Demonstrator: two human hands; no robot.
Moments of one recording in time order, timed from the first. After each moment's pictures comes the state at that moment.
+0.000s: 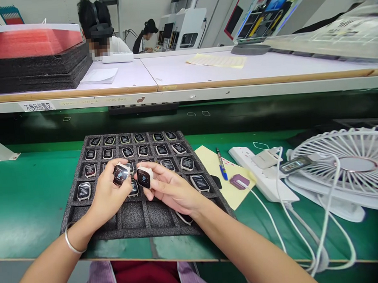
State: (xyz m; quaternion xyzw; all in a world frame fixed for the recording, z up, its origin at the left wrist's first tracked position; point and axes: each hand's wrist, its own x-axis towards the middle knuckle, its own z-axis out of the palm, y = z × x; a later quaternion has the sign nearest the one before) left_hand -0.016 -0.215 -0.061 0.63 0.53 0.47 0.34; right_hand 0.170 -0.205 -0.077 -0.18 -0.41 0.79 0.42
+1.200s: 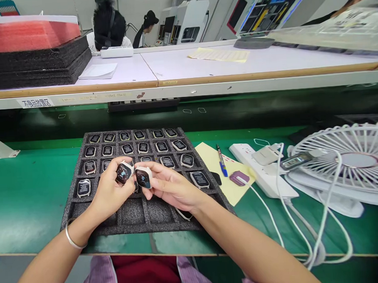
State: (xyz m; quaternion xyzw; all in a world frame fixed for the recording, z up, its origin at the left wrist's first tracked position) left_hand -0.015 -0.216 -0.062 0.64 0.50 0.45 0.36; right_hand 0.172 -0.207 -0.074 -0.19 -0.43 0.79 0.39
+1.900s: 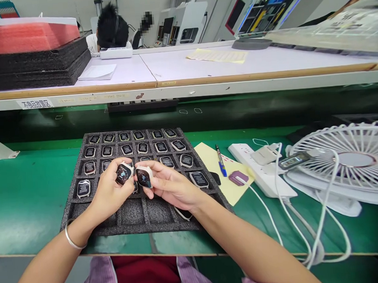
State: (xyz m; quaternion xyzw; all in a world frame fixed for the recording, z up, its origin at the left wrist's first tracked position) left_hand -0.016 -0.214 -0.062 0.64 0.49 0.45 0.37; right_hand 0.173 -0.205 -0.073 -0.19 -0.42 0.80 0.39
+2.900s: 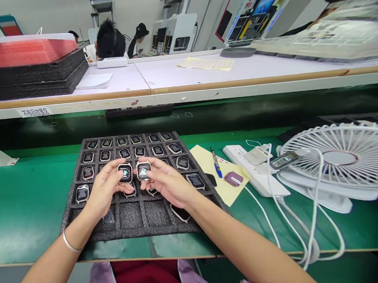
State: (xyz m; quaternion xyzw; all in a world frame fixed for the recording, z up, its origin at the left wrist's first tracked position) left_hand -0.019 -0.211 -0.055 0.44 0.44 0.49 0.61; right_hand 0.172 -0.197 -0.076 -0.30 -0.40 0.73 0.46
